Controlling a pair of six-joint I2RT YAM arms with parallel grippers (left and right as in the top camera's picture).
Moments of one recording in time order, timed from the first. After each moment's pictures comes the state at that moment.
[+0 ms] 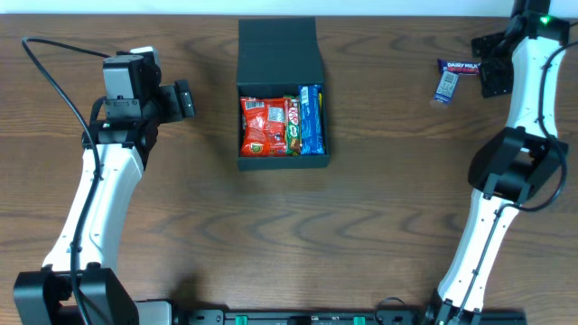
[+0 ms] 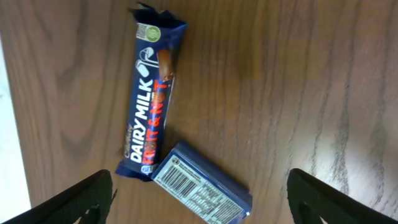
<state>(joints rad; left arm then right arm) 0.03 1.51 1.14 -0.39 0.02 -0.15 -0.29 2.64 2.65 -1.27 -0.01 1.15</state>
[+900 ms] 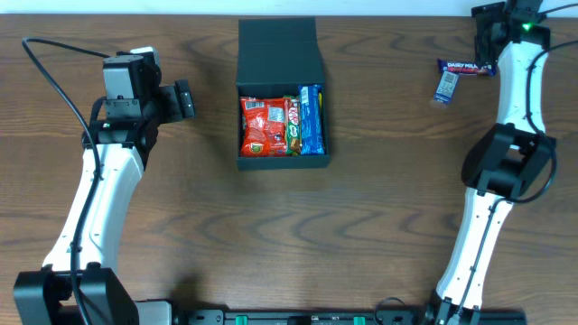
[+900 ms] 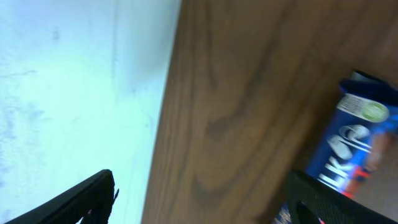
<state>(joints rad) 0.03 1.51 1.14 -0.40 0.02 -0.15 -0.27 2.72 2.65 -0.76 -0.05 1.17</state>
